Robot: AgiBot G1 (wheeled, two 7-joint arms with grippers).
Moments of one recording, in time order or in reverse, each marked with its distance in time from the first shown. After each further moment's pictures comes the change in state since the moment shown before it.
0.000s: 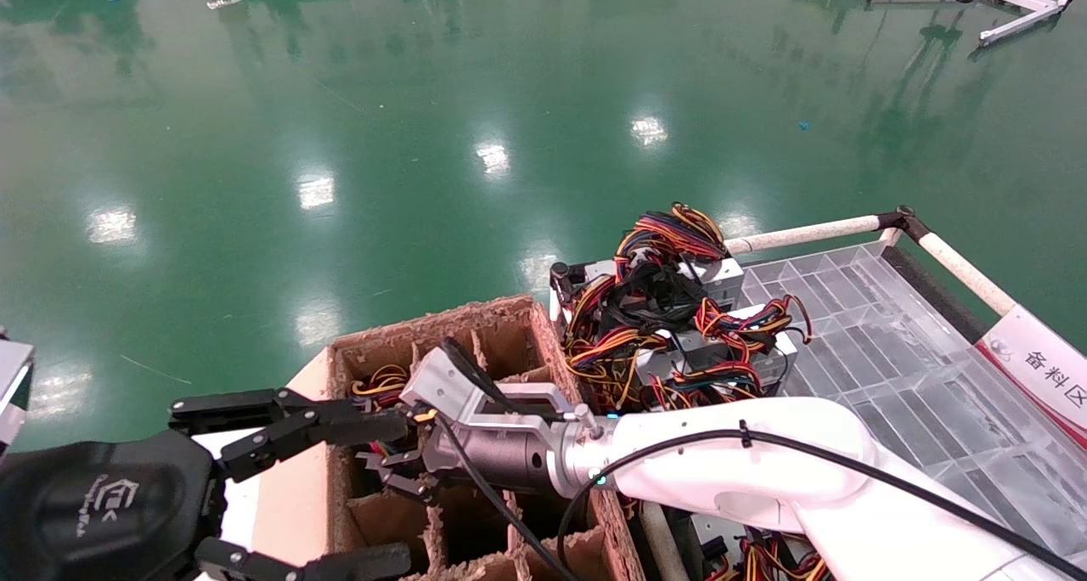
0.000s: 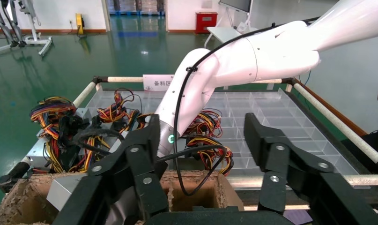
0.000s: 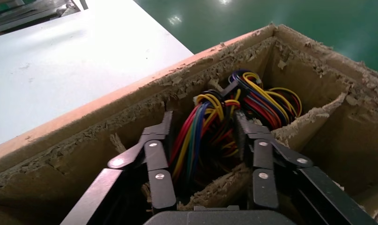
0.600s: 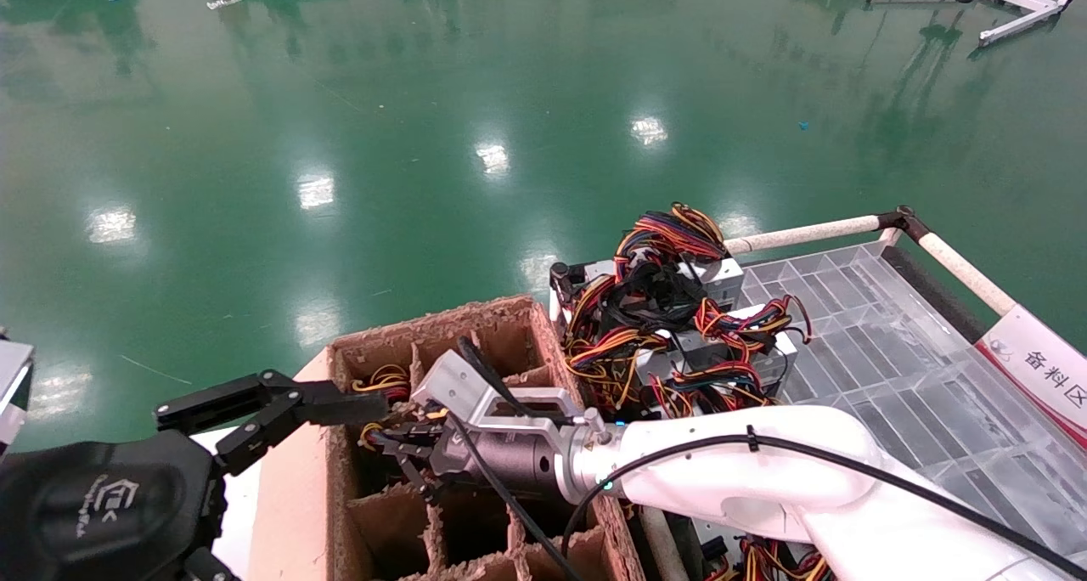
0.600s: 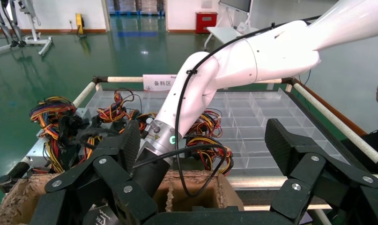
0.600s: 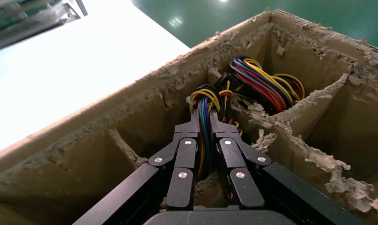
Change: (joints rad) left arm 0.000 0.000 0.000 0.000 0.000 0.000 0.000; right arm -0.005 0.012 -0.026 -0.027 0.096 -0.002 0.001
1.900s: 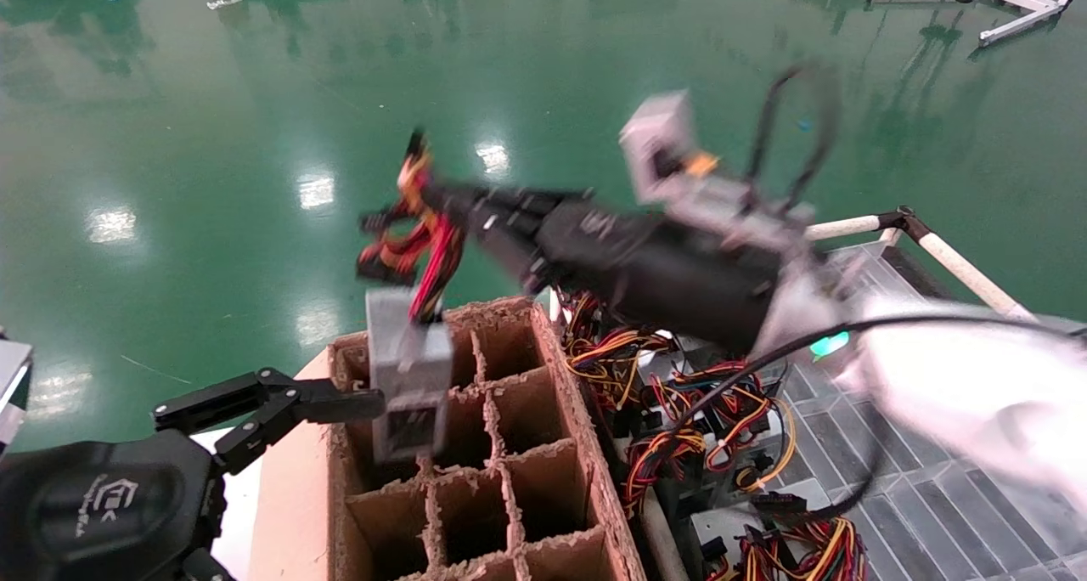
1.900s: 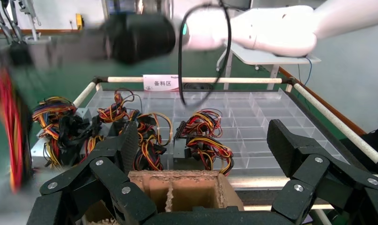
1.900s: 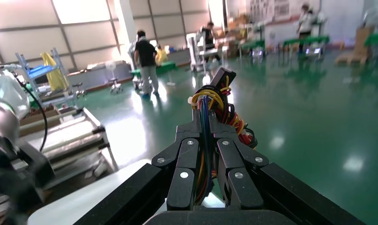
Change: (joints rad) left arm 0.000 0.000 0.000 0.000 0.000 0.000 0.000; right arm 0.041 0.288 0.316 0.137 0.440 -0.281 -0.072
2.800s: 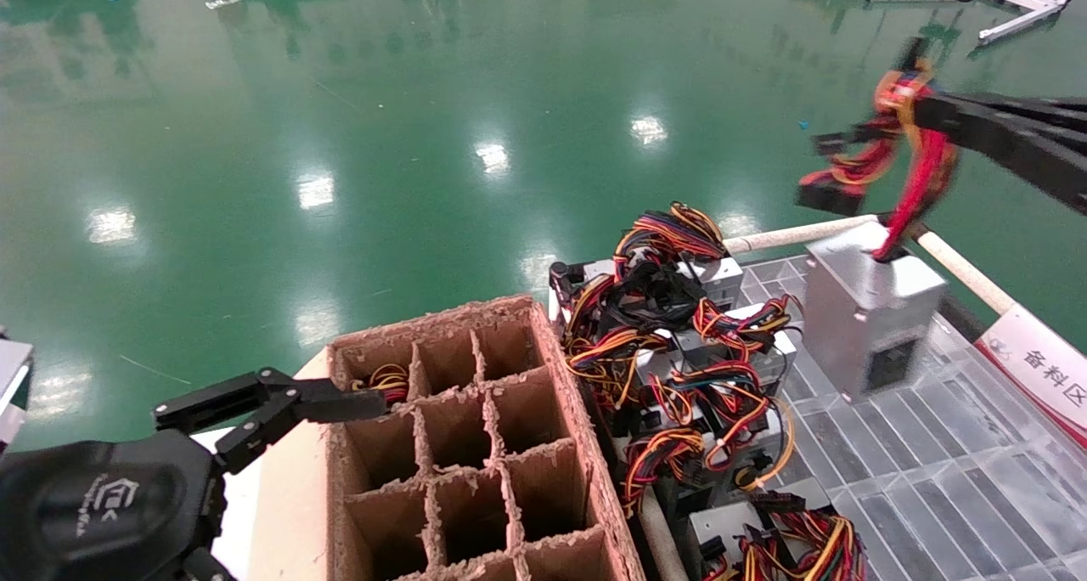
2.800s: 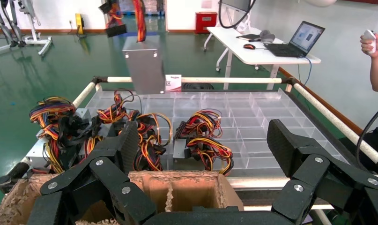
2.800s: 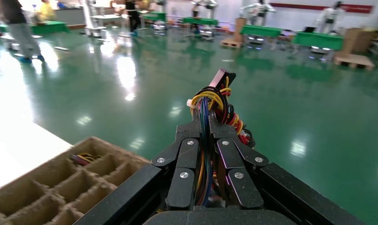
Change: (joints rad) left arm 0.000 0.000 0.000 0.000 0.000 0.000 0.000; right arm 0.164 0.520 0.091 -0.266 -0.011 -0.307 -0.035
